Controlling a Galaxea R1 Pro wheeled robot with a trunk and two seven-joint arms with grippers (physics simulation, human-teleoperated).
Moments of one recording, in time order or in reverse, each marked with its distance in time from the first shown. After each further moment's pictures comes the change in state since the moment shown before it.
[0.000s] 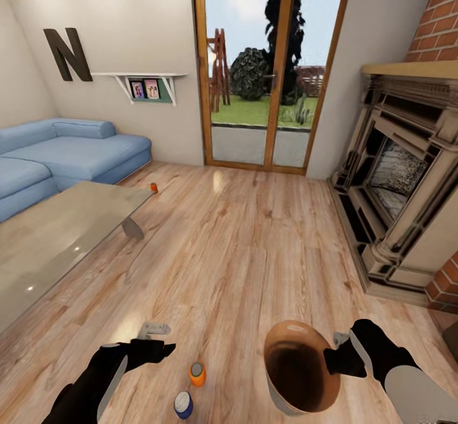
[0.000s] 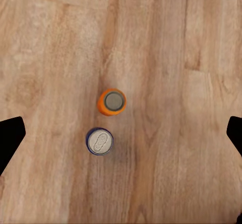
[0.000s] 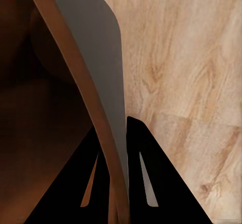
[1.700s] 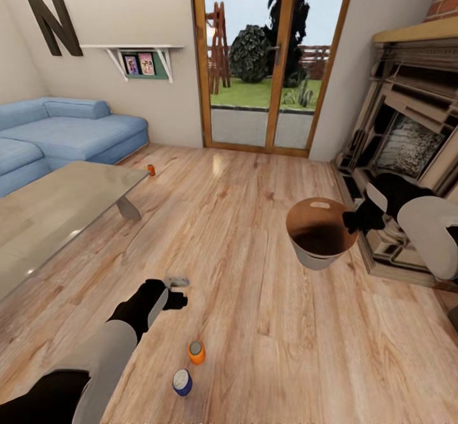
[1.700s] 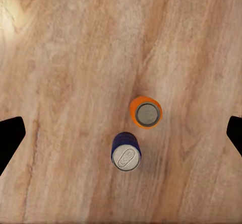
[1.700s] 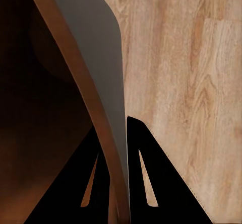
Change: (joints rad) left arm -0.453 -0.144 -0.010 0.413 -0.001 0.143 0.379; right arm -0.912 -0.092 0.194 0.420 -0.016 0.102 -0.129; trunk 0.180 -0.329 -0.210
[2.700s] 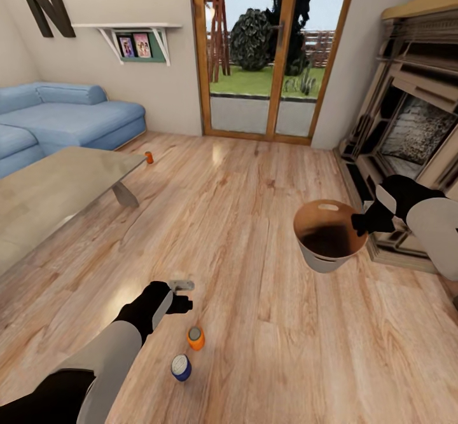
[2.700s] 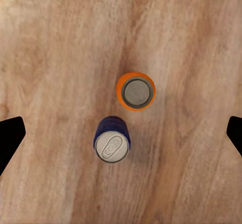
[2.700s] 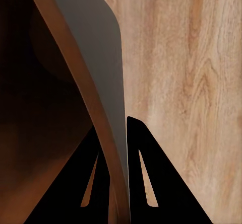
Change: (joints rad) left arm -0.001 -0.023 0.001 0.028 0.003 0.008 -0.012; right arm 0.000 -0.037 0.001 0.013 0.002 0.000 -0.003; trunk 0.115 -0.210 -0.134
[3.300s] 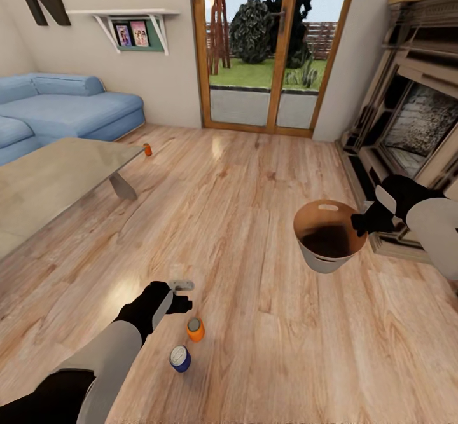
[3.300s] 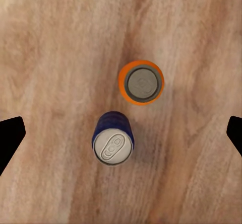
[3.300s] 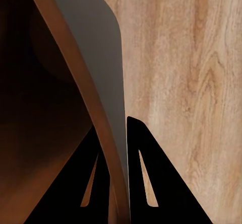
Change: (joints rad) left arm 0.000 0.000 0.000 0.000 0.000 0.000 0.009; right arm 0.000 0.000 0.002 0.001 0.003 0.000 0.001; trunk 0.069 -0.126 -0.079
